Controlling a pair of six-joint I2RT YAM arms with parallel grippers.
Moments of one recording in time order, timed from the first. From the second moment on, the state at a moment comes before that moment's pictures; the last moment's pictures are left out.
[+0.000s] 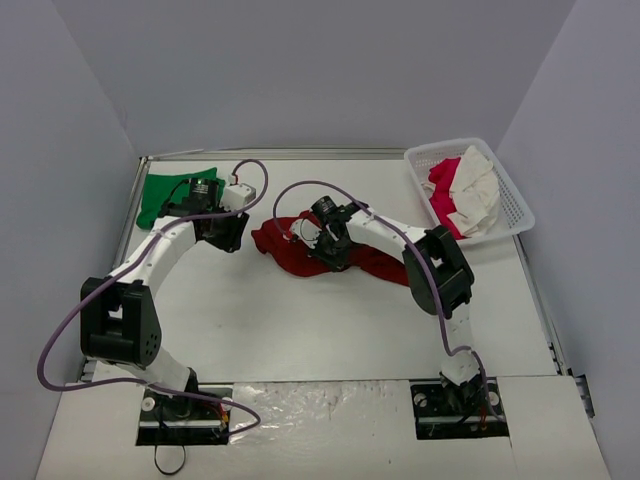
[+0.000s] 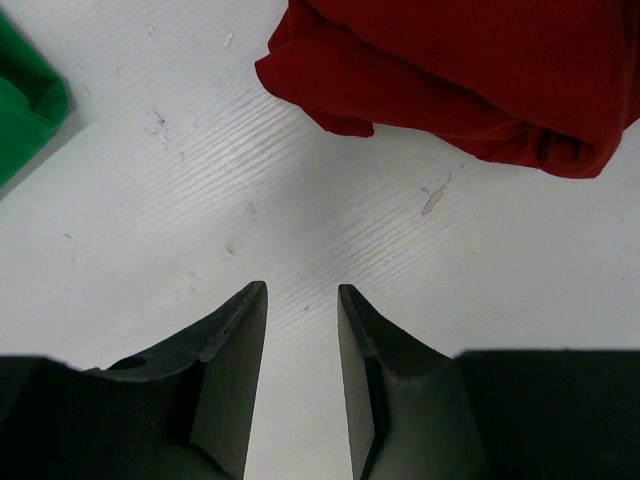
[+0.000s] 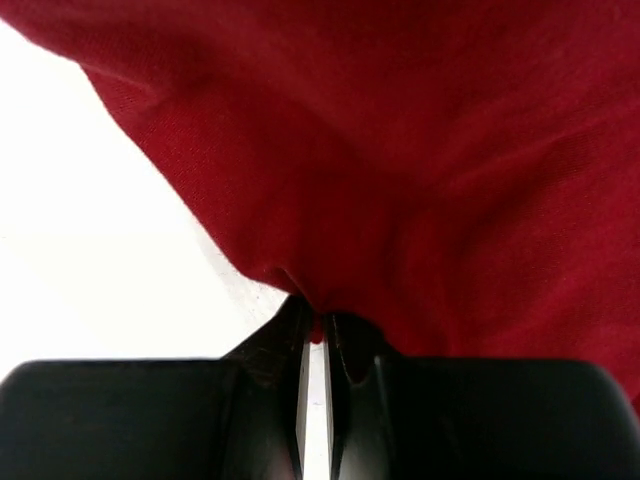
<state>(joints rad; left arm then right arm) -0.17 1.56 1.21 -0.64 0.26 0.31 0.66 2.11 1.56 -0.74 -0.17 -0.55</state>
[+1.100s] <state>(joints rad) -0.17 1.51 1.22 -0.64 0.29 0.33 0.22 1.90 1.67 -0.88 -0.09 -0.36</state>
